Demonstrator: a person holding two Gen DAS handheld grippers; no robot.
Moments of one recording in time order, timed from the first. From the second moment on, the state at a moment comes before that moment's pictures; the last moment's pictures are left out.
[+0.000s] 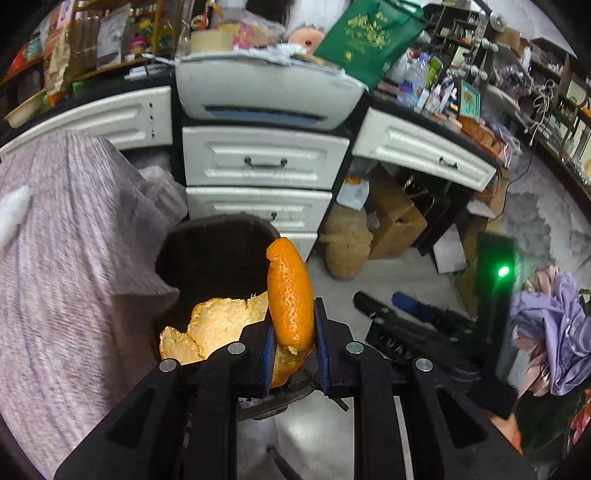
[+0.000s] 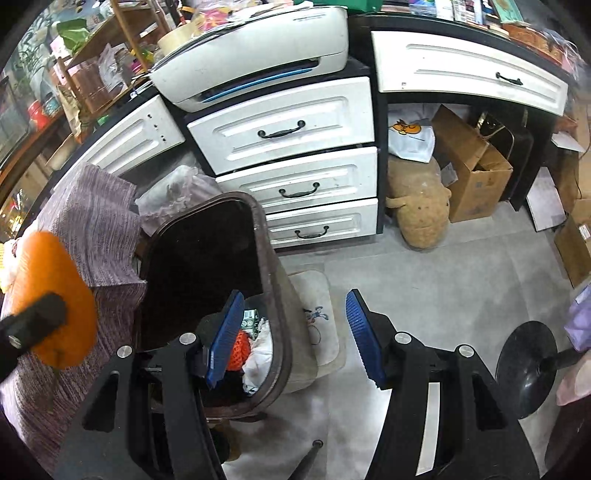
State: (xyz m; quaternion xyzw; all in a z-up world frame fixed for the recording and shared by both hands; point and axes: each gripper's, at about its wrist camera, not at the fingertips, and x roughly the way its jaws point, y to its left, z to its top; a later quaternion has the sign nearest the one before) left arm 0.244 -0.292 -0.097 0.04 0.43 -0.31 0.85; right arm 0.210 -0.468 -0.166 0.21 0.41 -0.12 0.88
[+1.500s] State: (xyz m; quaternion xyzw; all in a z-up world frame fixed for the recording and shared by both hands) left arm 0.223 -0.290 -0.092 0.07 0.44 -0.33 0.83; right arm 0.201 -0.483 -0.161 0.22 0.40 -0.15 0.88
